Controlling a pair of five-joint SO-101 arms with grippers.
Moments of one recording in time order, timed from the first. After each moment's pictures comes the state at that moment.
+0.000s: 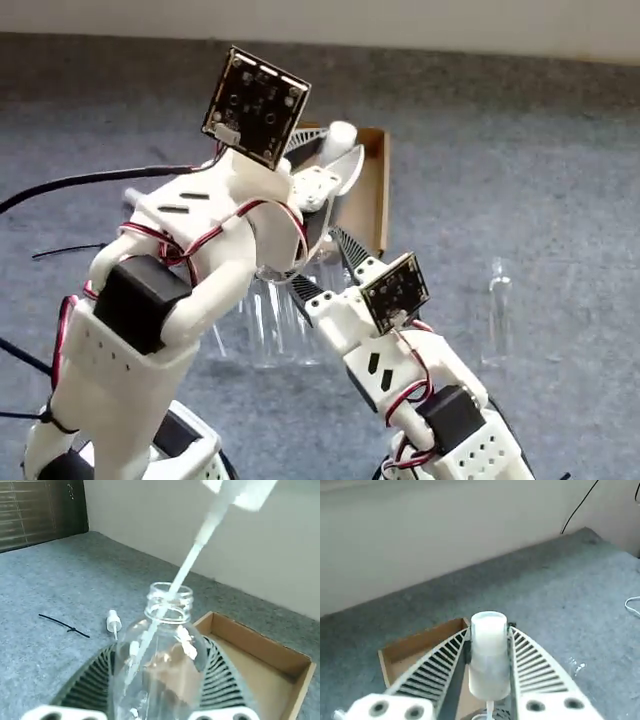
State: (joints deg) left arm 30.3 -36.6 -0.1 65.5 8.1; right arm -38.5 -87.6 74.6 27.7 4.3
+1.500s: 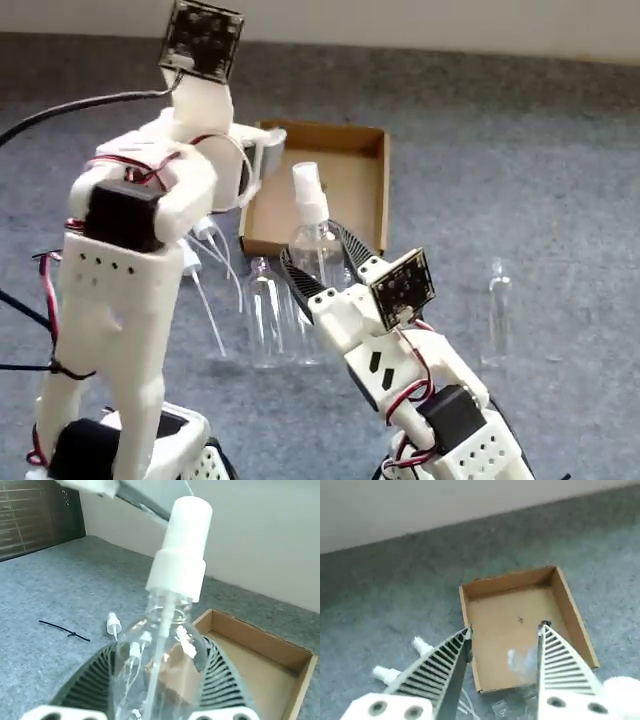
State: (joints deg) left arm 10.3 -24.7 -5.2 74.2 3.4; right arm -37.8 -87.6 74.6 27.7 2.2
